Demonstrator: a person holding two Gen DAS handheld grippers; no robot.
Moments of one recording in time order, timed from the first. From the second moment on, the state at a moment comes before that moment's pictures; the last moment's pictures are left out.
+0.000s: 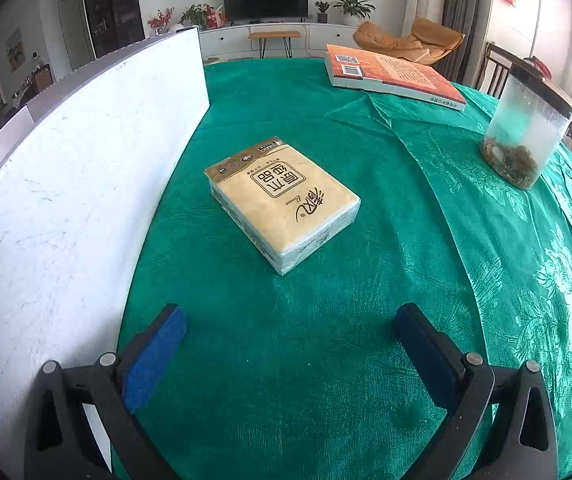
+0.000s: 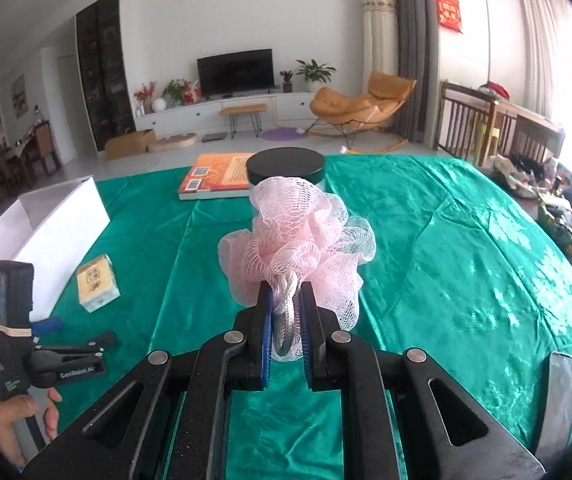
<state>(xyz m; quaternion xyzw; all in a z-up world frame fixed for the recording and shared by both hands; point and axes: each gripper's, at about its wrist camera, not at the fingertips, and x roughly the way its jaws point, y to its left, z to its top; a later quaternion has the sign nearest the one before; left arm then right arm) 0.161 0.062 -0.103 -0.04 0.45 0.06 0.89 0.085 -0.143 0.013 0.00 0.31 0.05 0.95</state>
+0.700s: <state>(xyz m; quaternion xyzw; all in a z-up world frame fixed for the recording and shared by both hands) 0.203 0.078 -0.095 -0.13 0.46 0.07 0.88 0.094 -0.268 -0.033 0.23 0.35 0.04 0.91</state>
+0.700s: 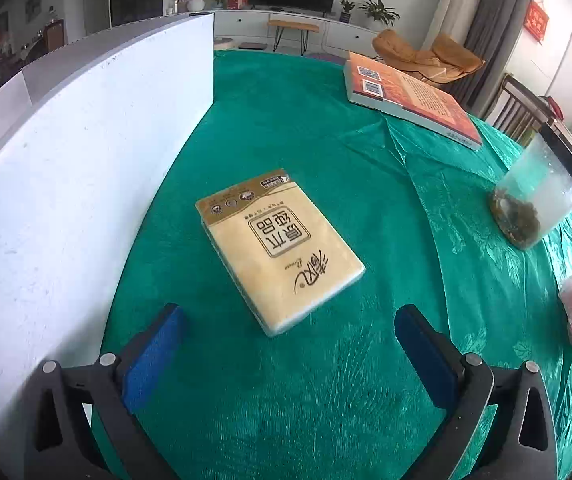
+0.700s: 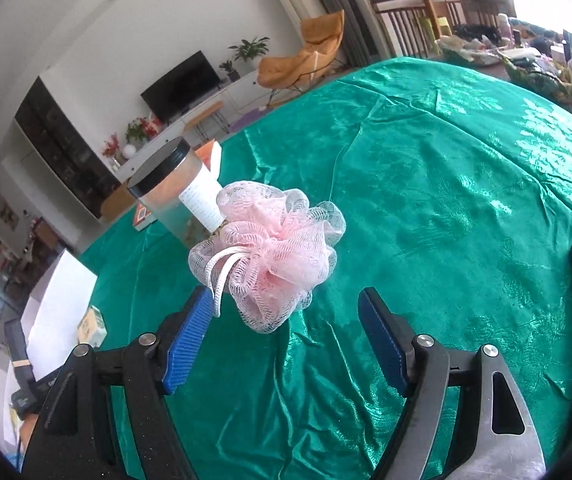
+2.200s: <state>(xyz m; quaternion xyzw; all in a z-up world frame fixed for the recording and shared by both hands) -0.002 0.280 0.068 -0.02 0.34 0.15 0.93 0.047 0.156 0.100 0.03 0.45 0.45 0.77</state>
